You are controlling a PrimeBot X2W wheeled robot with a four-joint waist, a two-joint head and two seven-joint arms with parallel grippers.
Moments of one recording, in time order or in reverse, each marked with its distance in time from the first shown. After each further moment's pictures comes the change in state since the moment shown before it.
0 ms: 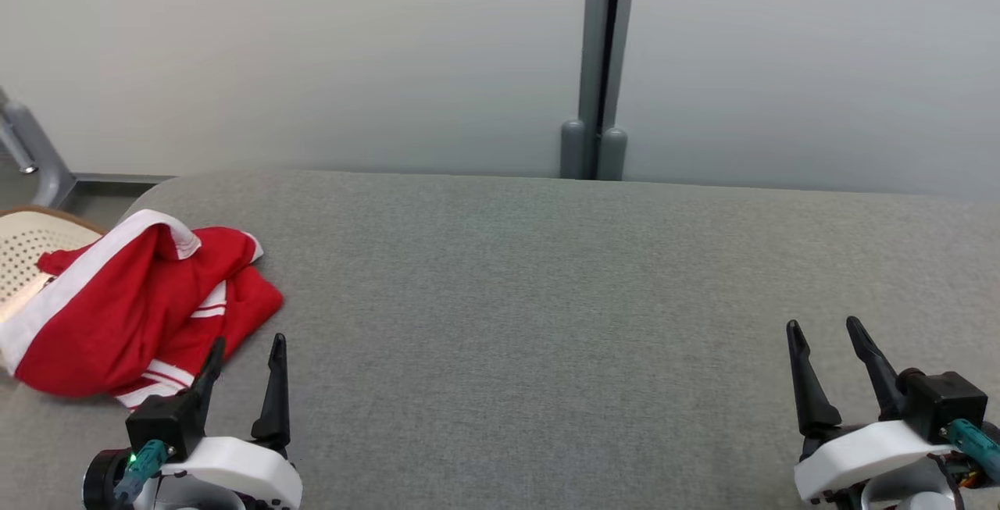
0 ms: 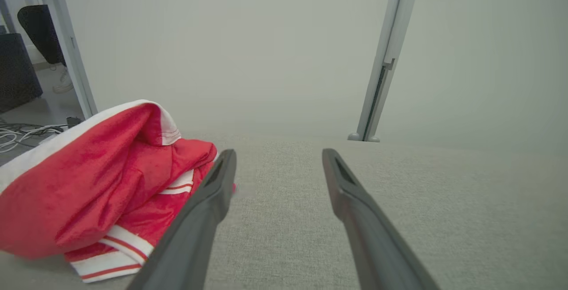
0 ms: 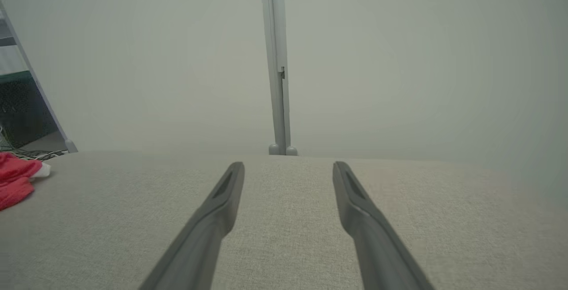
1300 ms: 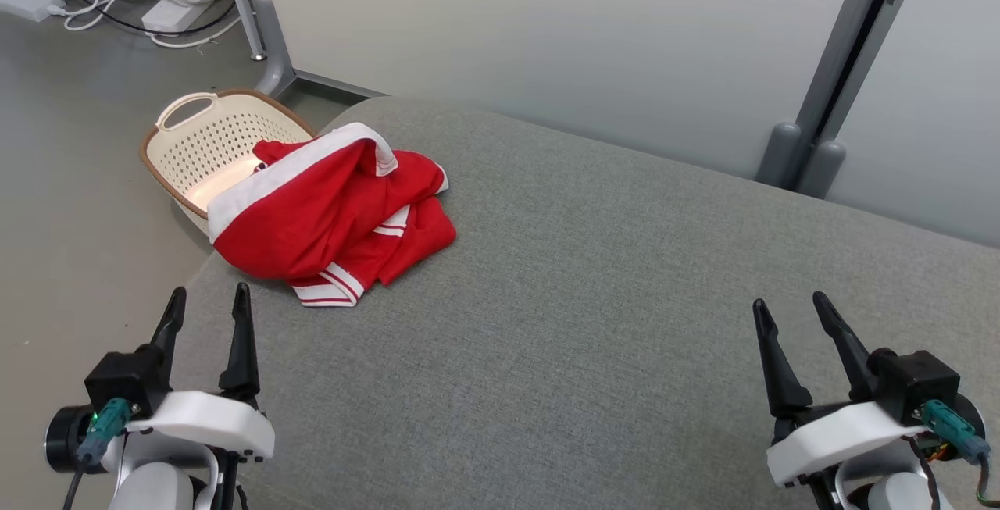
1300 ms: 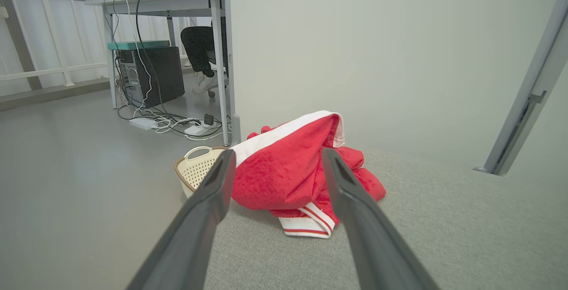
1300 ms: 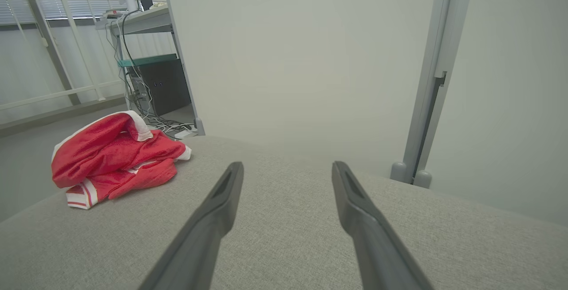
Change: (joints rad) left arm -0.071 0.031 0.042 -0.024 0.003 0.007 0.000; right arm -0.024 0.027 0.049 -0.064 -0.015 0.000 0.028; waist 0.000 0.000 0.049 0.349
